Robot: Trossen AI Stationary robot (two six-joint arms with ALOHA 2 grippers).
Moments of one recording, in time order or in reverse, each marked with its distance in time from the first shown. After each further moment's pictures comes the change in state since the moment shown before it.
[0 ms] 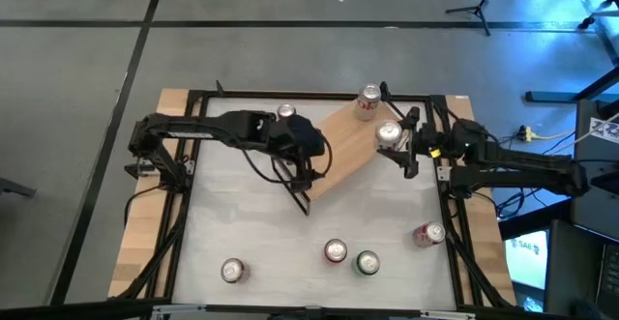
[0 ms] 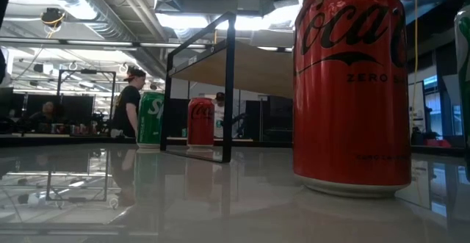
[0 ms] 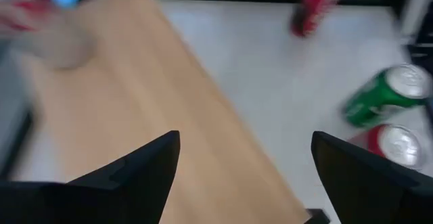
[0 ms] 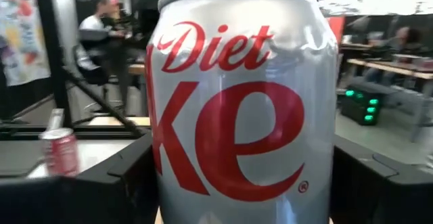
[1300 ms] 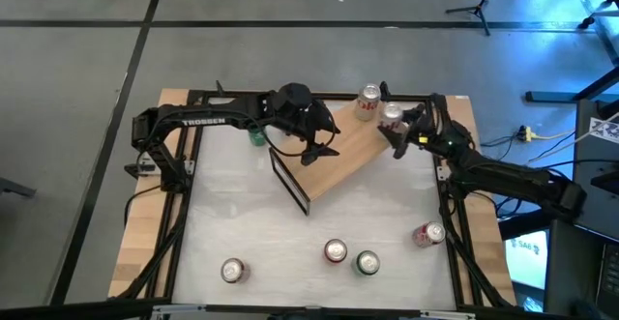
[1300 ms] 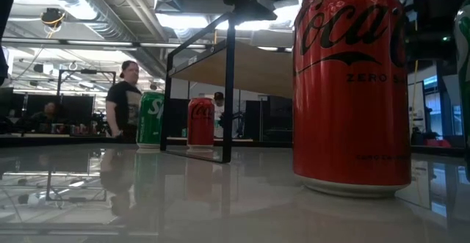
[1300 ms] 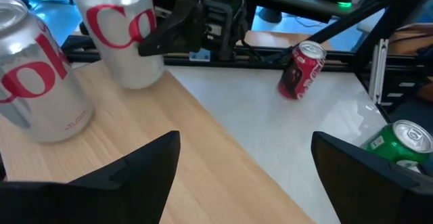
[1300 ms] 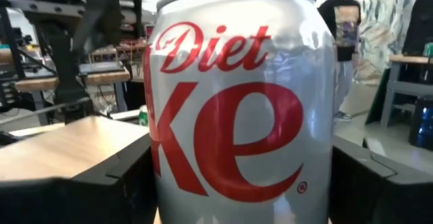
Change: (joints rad) left arm 0.241 -0.005 -0.234 0.489 0.344 0.107; right arm -0.402 0.091 -0.383 0.502 -0.053 0.091
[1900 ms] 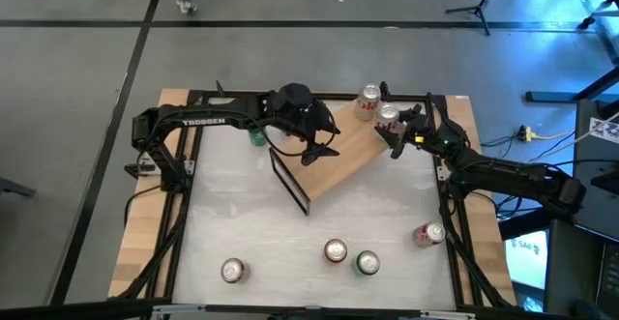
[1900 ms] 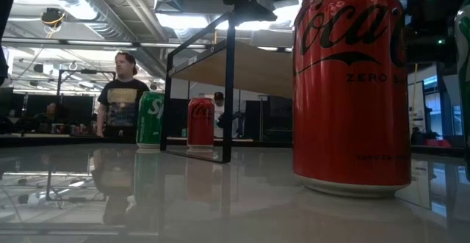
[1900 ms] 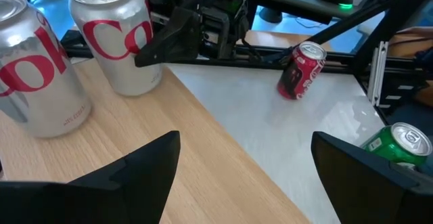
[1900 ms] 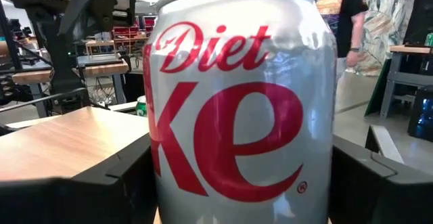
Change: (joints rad) left arm -0.001 0.000 0.000 -0.002 -0.001 -0.022; right arm 0.001 0.074 0.002 0.028 0.008 0.002
